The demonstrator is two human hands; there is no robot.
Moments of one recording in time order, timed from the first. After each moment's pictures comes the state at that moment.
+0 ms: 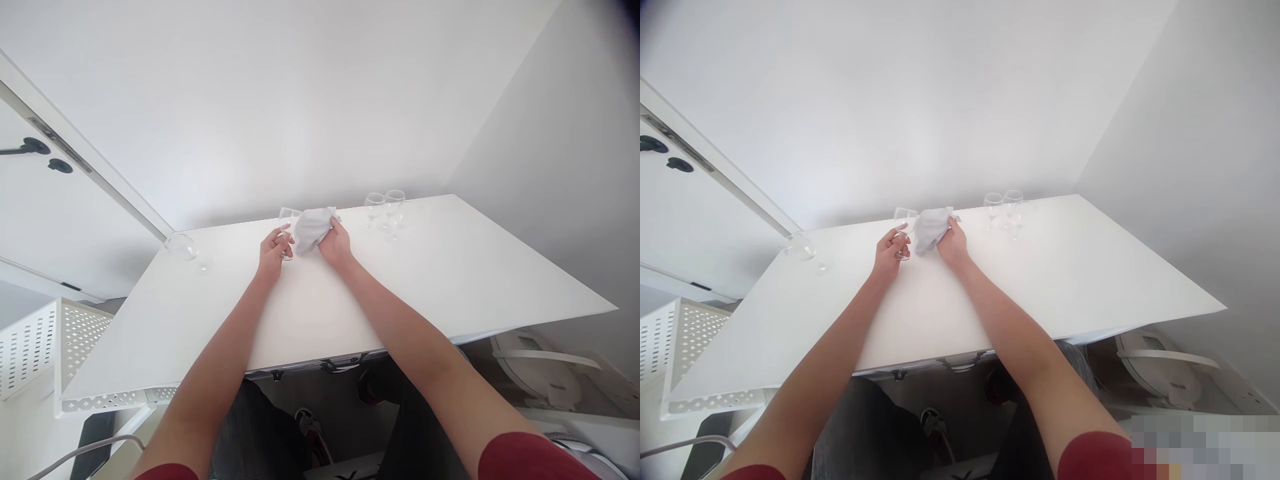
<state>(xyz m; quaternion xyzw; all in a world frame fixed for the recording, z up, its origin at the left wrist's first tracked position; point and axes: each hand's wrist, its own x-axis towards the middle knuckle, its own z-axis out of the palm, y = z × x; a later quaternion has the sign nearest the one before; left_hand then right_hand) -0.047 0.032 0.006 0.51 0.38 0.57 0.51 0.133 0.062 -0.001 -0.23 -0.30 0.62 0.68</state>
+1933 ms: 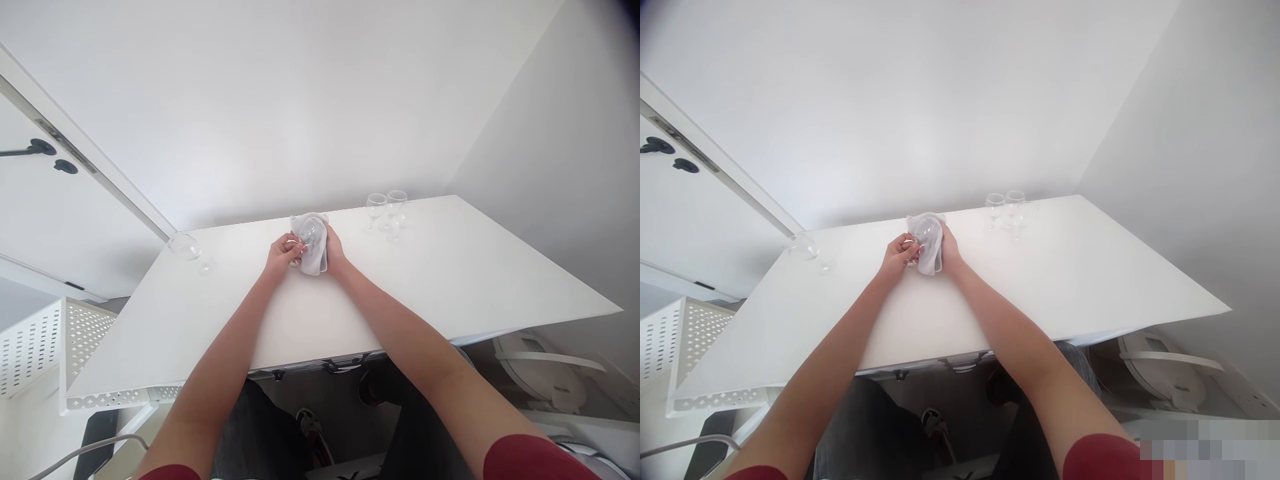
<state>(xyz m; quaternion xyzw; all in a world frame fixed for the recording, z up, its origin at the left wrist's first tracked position) -0.044 0.030 -0.002 0.55 0.37 0.50 0.55 0.118 0.043 0.001 -0.27 -0.43 0.68 0.53</state>
